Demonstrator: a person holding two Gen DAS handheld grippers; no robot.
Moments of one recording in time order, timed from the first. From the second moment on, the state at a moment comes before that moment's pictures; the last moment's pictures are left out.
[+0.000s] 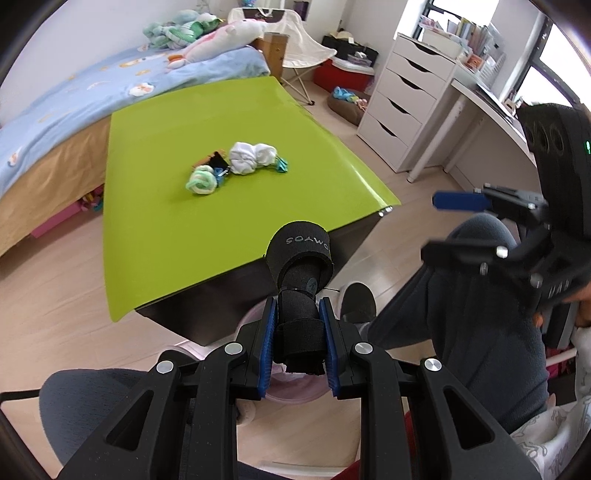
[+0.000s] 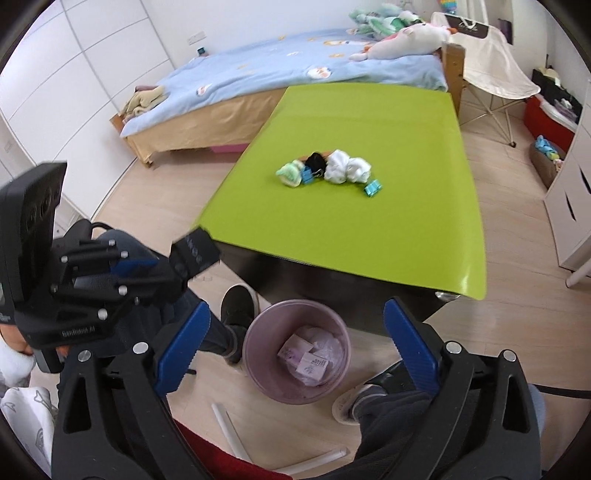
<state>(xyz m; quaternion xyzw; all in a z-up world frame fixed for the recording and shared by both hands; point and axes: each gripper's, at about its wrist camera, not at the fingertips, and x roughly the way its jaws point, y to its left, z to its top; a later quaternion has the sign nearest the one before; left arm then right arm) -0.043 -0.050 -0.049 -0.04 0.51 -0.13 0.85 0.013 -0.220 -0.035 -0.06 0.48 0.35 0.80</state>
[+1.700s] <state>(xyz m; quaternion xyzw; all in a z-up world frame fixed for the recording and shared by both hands) 0.016 0.002 -0.040 -0.09 0.46 -0.05 0.88 0.104 -0.162 -0.037 -0.14 0.47 0.39 0.78</state>
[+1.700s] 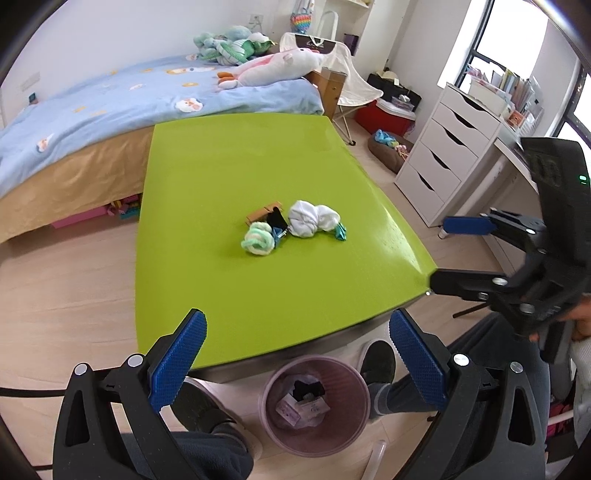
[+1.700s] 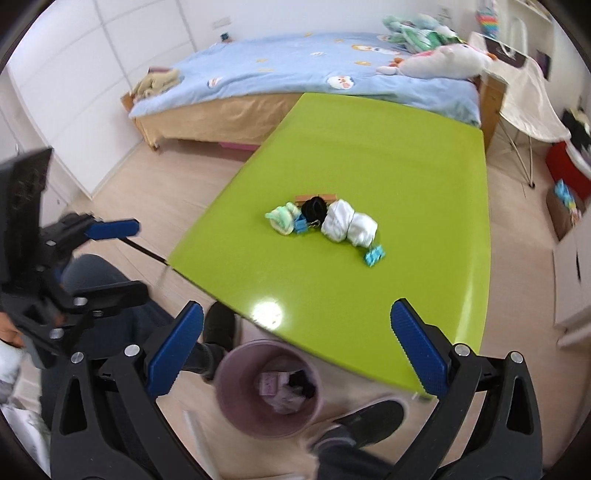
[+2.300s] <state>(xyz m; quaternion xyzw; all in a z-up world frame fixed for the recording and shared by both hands) 0.040 0.023 -0.053 -0.11 0.47 -0.04 0.87 0.197 -0.069 -0.114 -0.33 0.50 0.44 0.67</state>
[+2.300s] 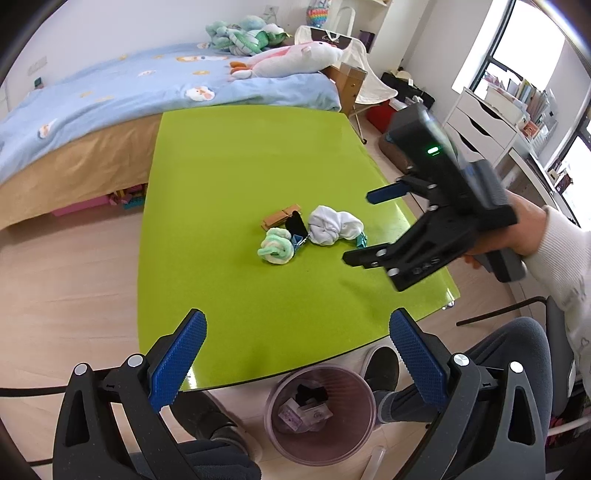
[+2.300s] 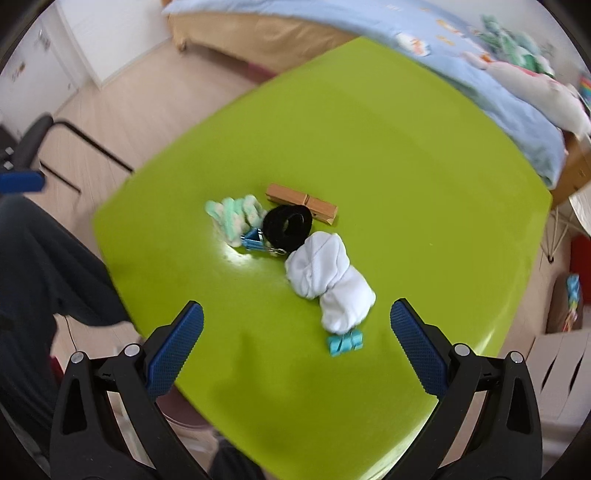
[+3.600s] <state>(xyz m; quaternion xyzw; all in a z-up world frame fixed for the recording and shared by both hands) 0.106 0.027 -0.082 -0.08 0.50 -0.07 0.86 0.205 -0.108 -0.071 -0.18 0.50 0.39 0.75</state>
